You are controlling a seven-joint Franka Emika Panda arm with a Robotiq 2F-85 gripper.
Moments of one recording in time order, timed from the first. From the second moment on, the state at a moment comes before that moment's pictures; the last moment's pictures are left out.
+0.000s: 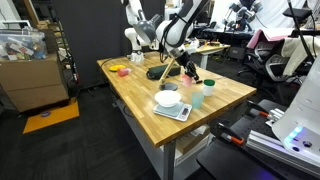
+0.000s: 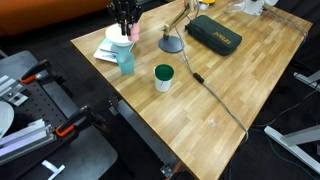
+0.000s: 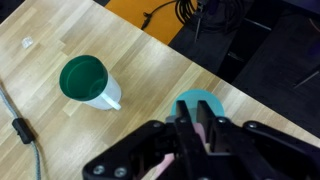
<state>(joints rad) 0.13 0.48 0.04 -2.00 -0.40 1.90 -0.17</state>
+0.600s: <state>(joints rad) 0.18 0.54 0.09 -1.88 -0.48 1.72 -0.34</state>
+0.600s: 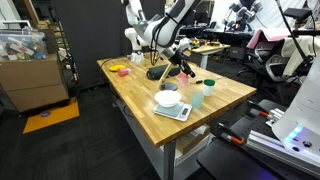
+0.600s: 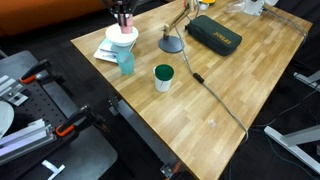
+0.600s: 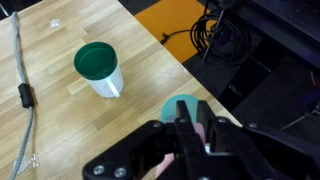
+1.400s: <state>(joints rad) 0.25 0.74 0.11 -1.63 -0.54 1.44 -0.35</state>
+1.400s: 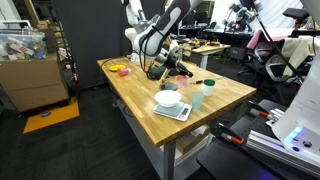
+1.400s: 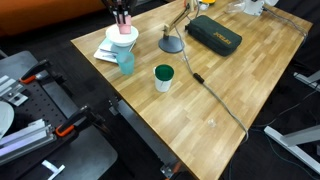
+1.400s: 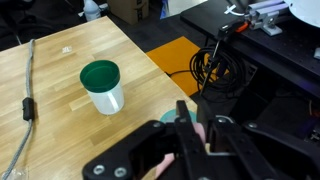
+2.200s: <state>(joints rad) 0.30 0.79 0.13 -1.56 -0.59 1.33 -0.38</state>
